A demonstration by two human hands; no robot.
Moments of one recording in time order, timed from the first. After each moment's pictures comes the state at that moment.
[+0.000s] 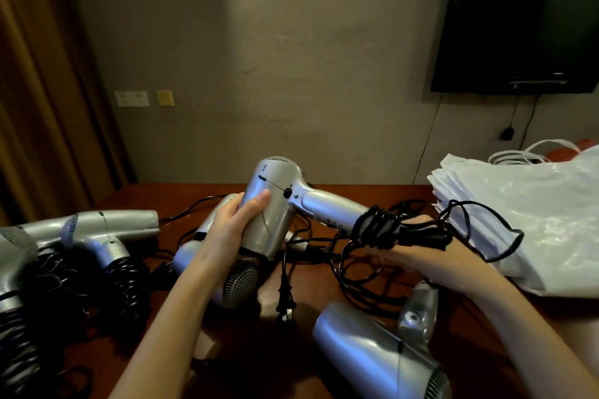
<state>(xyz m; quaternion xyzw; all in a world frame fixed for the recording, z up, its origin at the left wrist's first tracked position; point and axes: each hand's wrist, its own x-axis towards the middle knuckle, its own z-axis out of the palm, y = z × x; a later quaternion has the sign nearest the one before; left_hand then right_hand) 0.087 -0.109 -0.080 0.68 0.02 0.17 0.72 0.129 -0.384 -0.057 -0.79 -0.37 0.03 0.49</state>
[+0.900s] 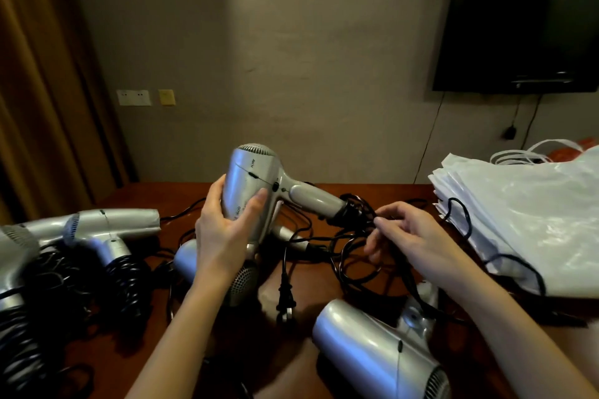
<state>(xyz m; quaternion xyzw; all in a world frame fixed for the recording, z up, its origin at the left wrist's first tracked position) 0.082 -0.112 -0.089 0.74 0.07 0.42 0.51 0.128 -0.363 -0.063 -0.76 -0.25 0.06 0.59</state>
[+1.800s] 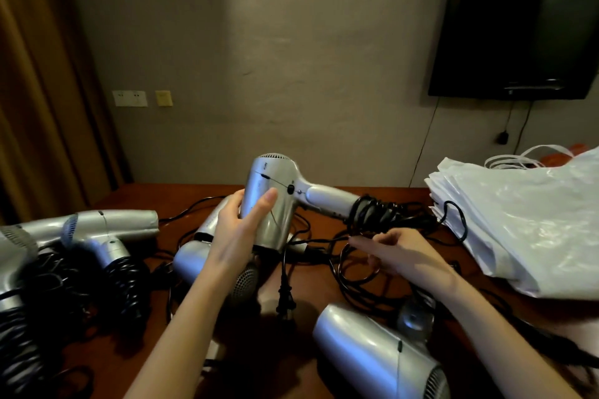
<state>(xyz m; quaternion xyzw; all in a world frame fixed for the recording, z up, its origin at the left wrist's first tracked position) 0.084 -0.122 -0.082 0.70 0.04 0.27 0.66 0.139 -0.359 -0.082 -0.82 -0.23 0.07 0.51</state>
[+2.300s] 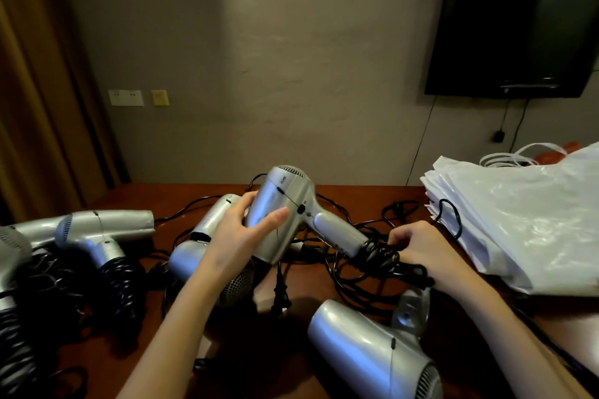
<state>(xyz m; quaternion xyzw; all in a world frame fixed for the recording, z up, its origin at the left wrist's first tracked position) 0.084 -0.118 -0.086 0.79 0.00 0.24 0.57 0.166 -0.387 -0.090 -0.90 -0.24 -0.04 0.37</state>
